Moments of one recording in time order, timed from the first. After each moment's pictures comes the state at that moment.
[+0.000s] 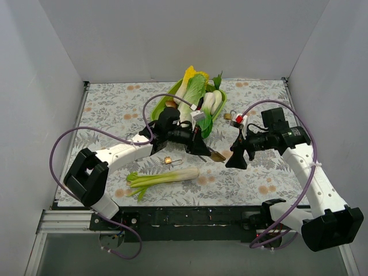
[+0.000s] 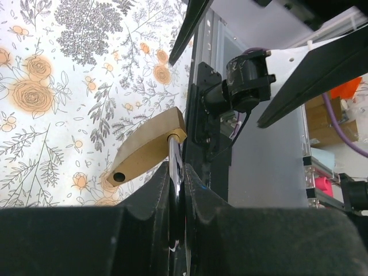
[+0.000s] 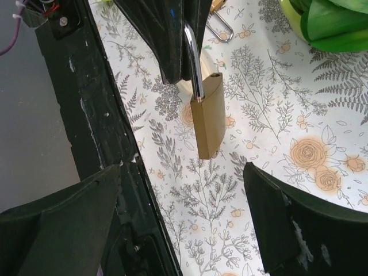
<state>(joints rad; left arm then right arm) -0.73 1.58 1.05 0.11 0.91 -0.37 0.26 1.11 1.12 -1.08 -0.88 -0.58</state>
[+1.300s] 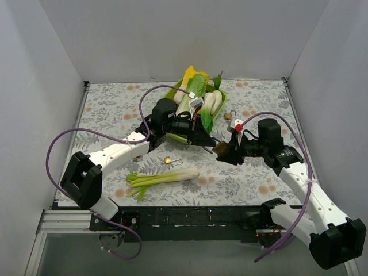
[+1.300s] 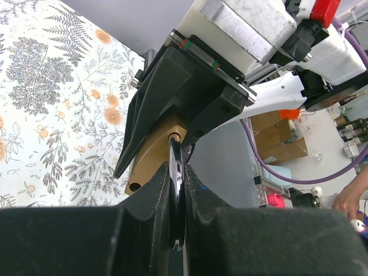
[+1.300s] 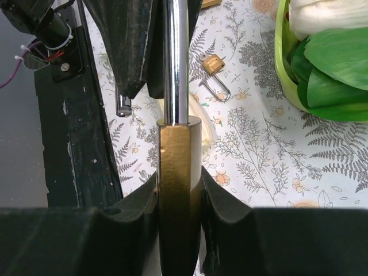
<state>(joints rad) -0.72 1.53 1.13 0.28 0.98 -0.66 0.36 0.92 0.77 -0.46 -0.93 -0.29</state>
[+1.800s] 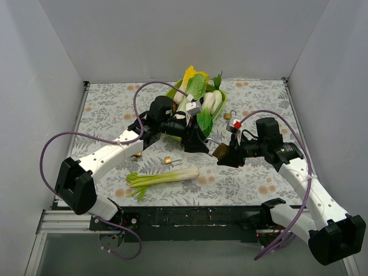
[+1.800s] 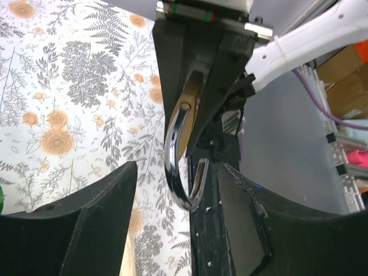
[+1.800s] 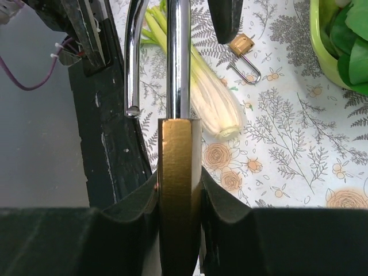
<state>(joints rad) -0.71 1.49 1.19 -0.03 0.98 -0.20 0.36 0.96 0.82 -0.60 -0.97 -0.26</state>
